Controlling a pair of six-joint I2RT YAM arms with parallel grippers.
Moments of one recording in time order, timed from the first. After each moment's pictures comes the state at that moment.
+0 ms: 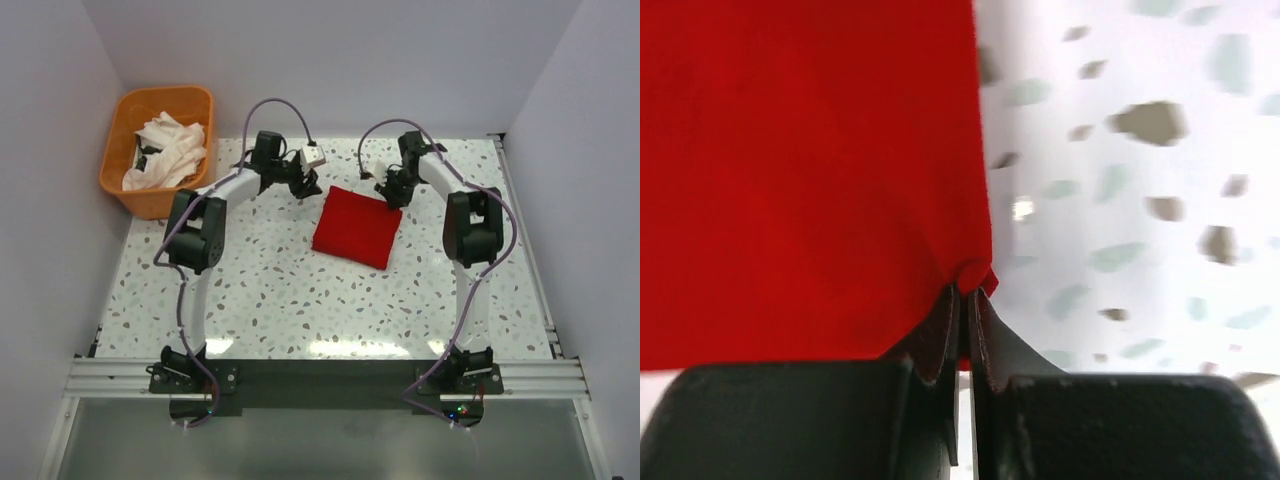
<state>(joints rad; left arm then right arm) -0.32 2.30 1.76 -0.12 0.81 0.69 0.17 2.29 1.89 -0.96 -0.35 -1.05</state>
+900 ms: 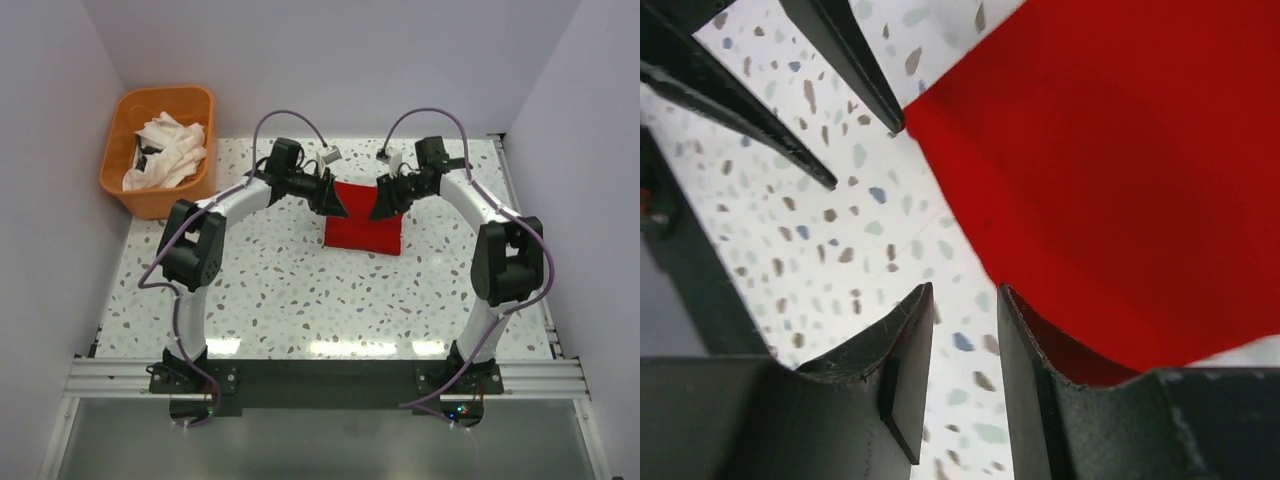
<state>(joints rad) -0.43 2.07 1.56 -0.14 1.03 -0.02 0.17 1.84 1.52 -0.75 -0.74 -0.29</state>
